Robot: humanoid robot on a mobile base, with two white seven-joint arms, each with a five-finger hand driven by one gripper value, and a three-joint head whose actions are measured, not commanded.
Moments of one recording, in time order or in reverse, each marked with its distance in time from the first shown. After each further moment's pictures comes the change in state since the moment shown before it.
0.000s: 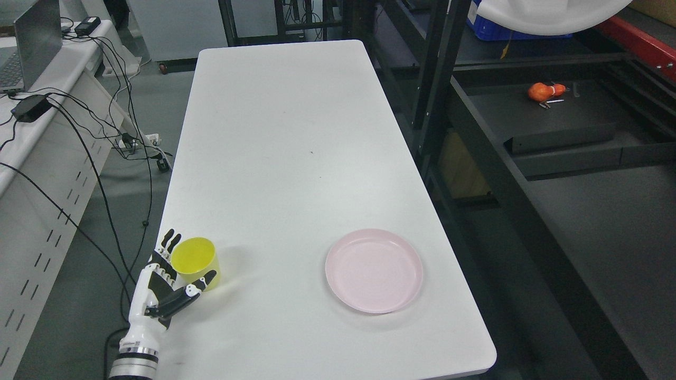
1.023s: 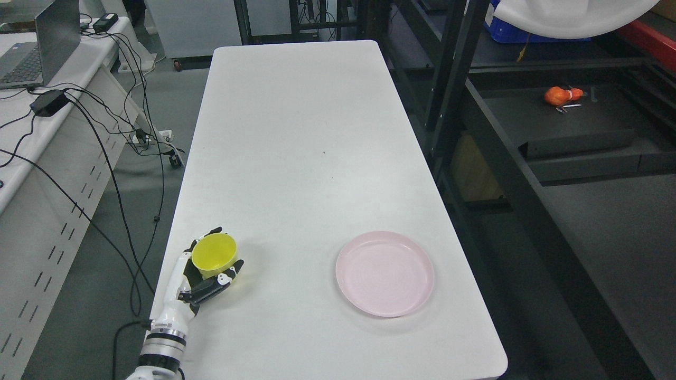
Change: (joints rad) left arm -0.080 -0.008 -0.070 0.071 -0.067 -0.002 -0.001; right arm 0.000 0.000 0.000 0.000 0.000 0.000 0.006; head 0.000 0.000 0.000
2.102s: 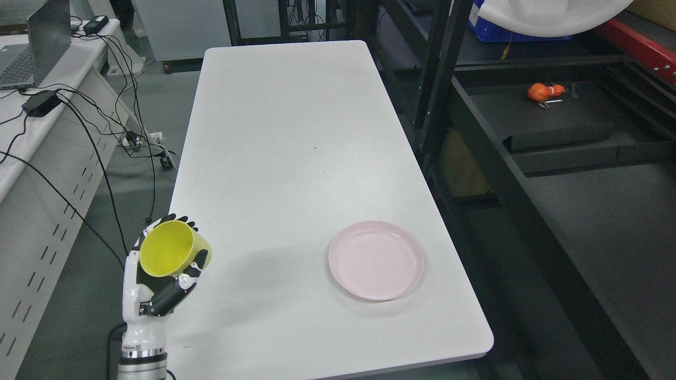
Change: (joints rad) left arm 0.111 -0.001 -0.038 -0.155 0.239 -0.390 0.002; right arm 0.000 0.000 0.000 0.000 0.000 0.000 0.001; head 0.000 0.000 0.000
